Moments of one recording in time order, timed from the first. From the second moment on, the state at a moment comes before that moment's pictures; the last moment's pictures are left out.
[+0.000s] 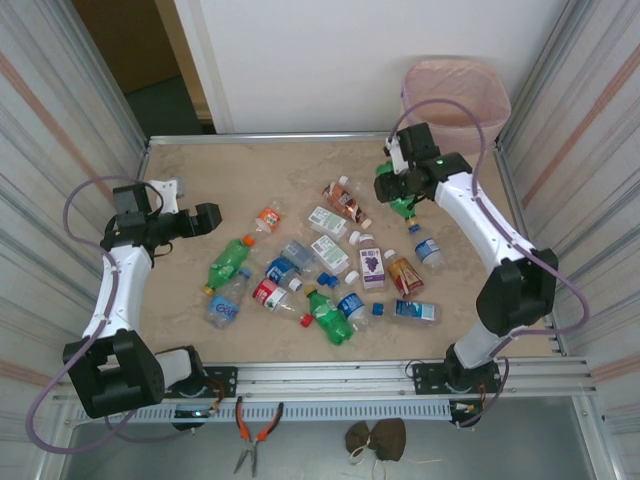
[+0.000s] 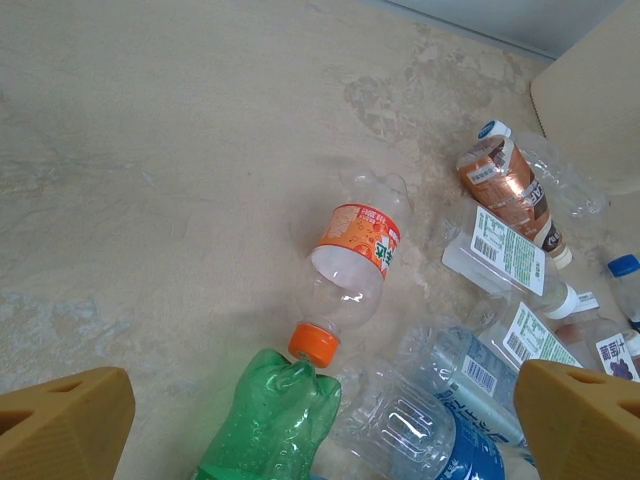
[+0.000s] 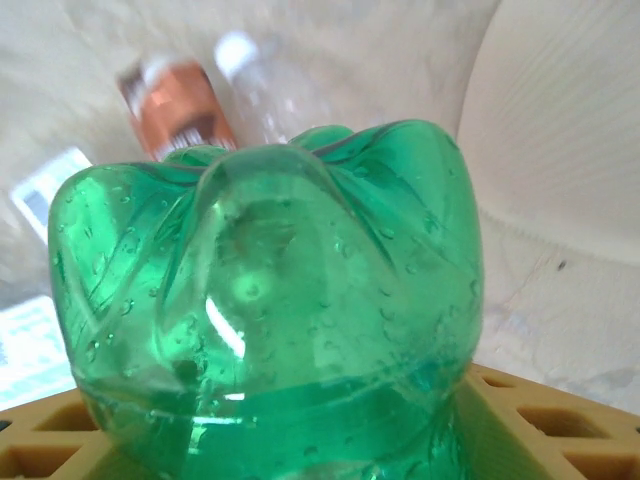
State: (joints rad) left arm 0.21 1.19 0.94 -0.53 0.58 -0.05; right arm 0.34 1.62 1.57 -0.86 0.04 0.02
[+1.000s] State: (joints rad) left arm 0.21 1.19 0.93 -0.50 0.62 -0.05; right arm 0.02 2.02 2.41 -0.66 -0.15 0.15
